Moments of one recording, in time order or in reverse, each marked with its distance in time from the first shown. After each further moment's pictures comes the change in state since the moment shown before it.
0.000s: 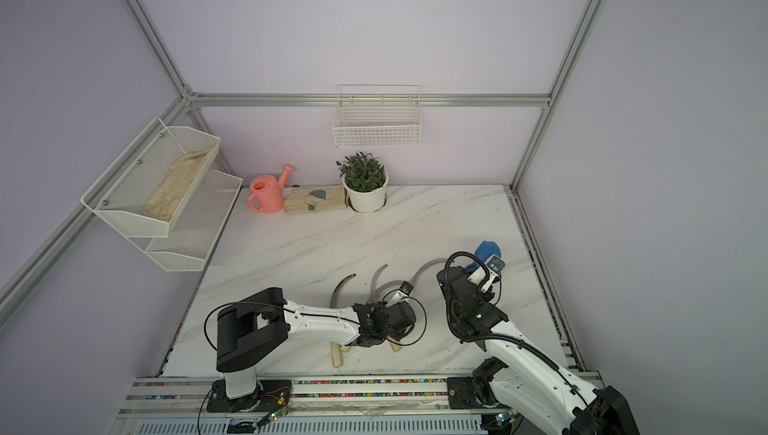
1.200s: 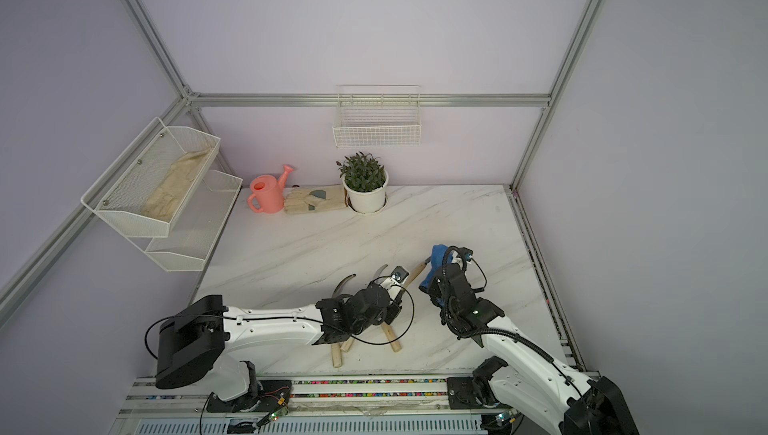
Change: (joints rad) left arm 0.066 -0.324 -0.184 0.346 0.023 0.433; right arm 0.003 0.071 0.016 0.089 -0.629 -0.182
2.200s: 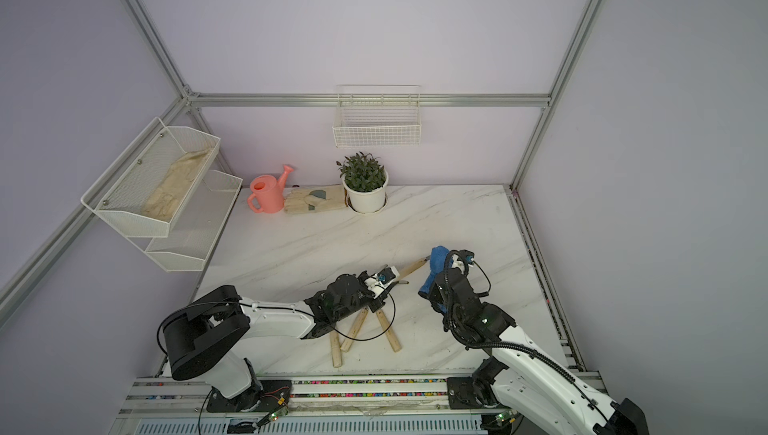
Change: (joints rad) left arm 0.208 0.066 -0.226 0.507 0.359 0.377; right arm 0.093 -0.148 0.064 -0.212 0.060 0.039
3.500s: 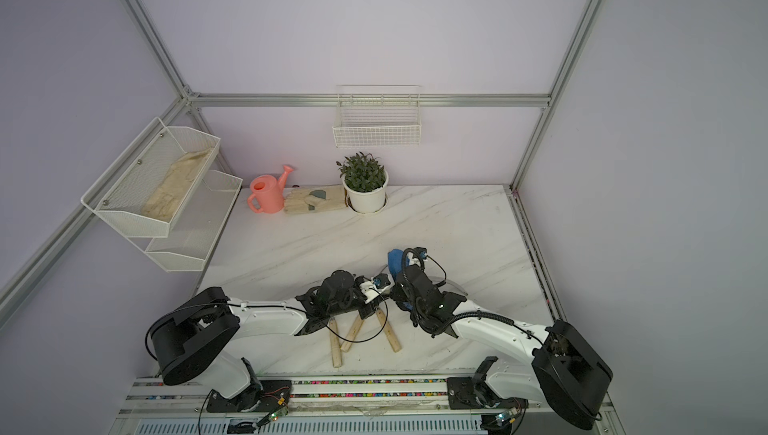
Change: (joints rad) left arm 0.066 -0.056 -0.024 -0.181 0.229 0.002; right arm 0.140 0.429 0.030 0.394 -0.109 -0.029
